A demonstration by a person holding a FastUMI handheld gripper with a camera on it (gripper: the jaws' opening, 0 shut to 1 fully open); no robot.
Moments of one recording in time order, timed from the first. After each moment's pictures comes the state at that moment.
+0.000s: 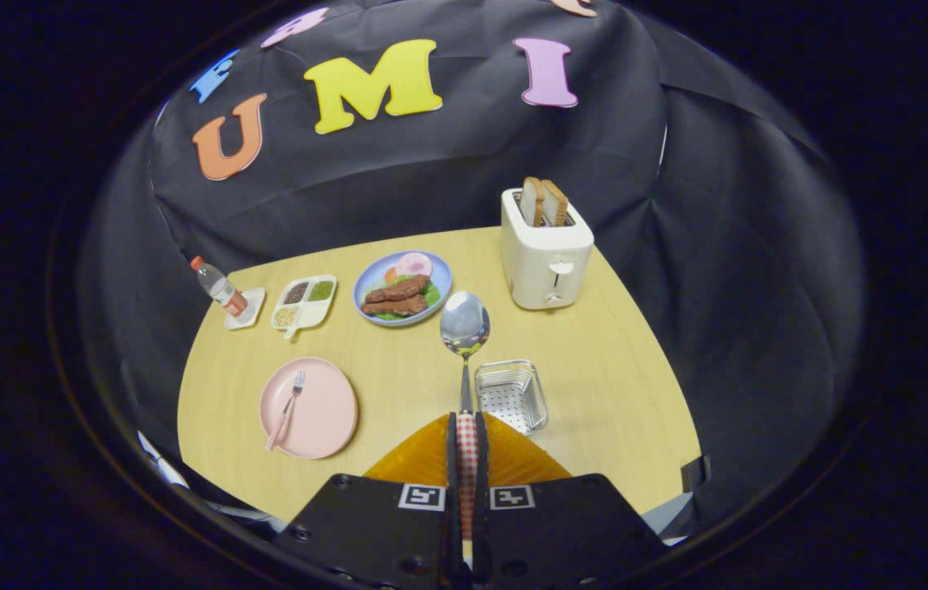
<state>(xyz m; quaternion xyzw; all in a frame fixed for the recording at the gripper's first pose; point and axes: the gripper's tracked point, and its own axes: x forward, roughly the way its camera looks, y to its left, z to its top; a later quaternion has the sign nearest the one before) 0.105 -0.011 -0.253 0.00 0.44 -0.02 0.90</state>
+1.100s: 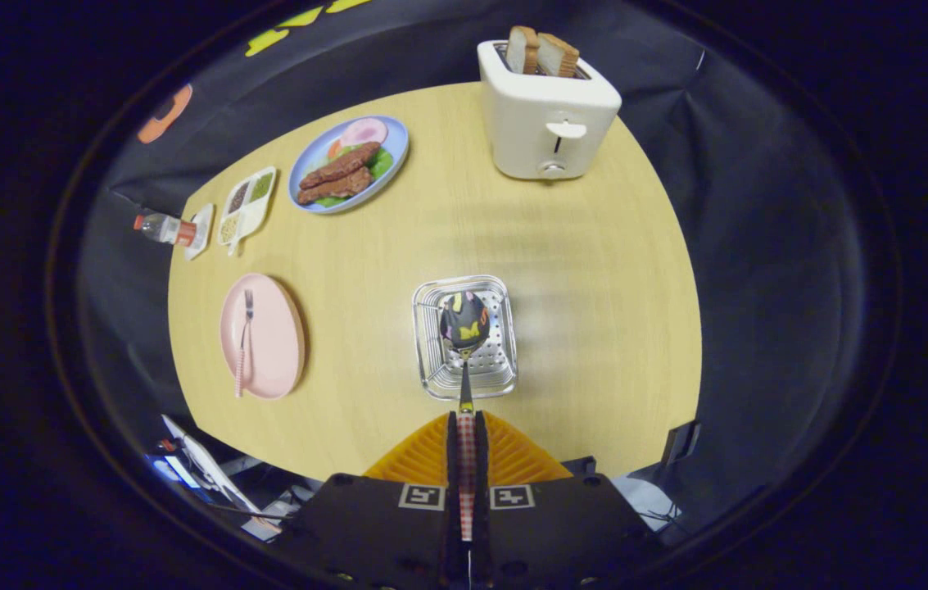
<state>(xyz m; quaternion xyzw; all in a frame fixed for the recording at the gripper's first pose) 0.124 -0.054 -0.324 0.00 0.69 -0.03 0.72</state>
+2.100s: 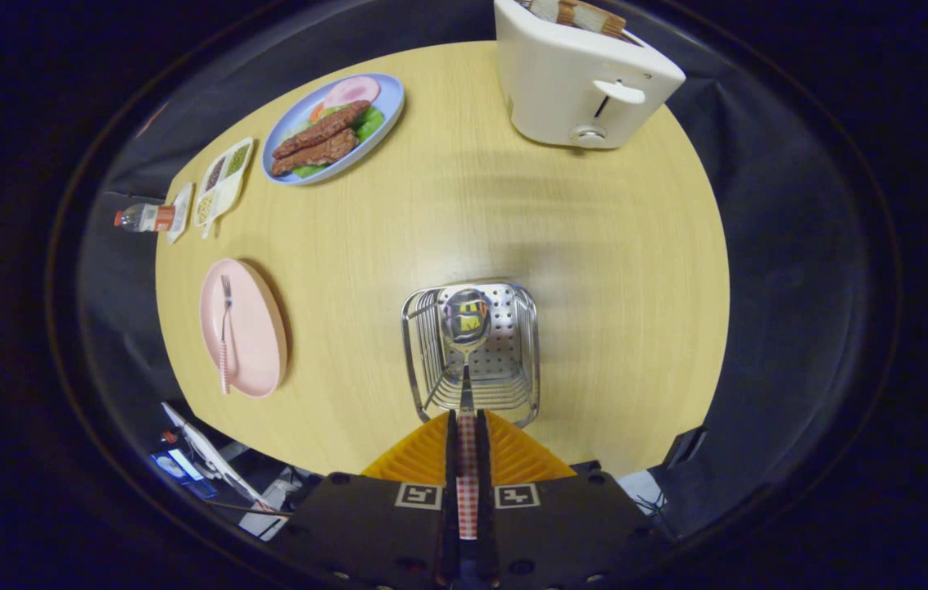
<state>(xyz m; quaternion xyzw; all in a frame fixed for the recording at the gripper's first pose) 0.139 -0.049 -0.356 -0.01 0.74 -0.02 0.67</state>
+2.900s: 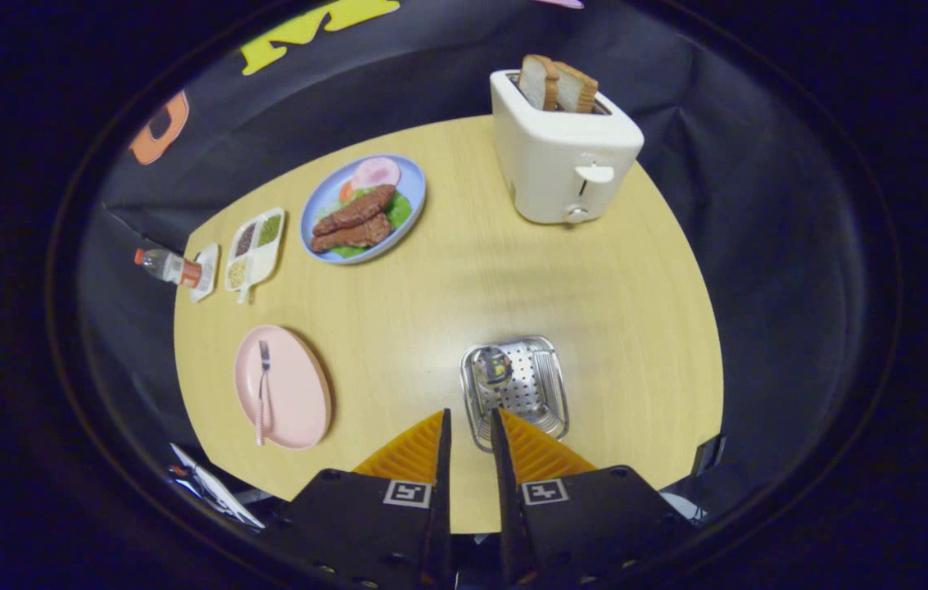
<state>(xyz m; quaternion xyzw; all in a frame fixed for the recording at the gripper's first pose) 0.167 -0.008 -0.315 0.02 0.60 -0.03 0.80</state>
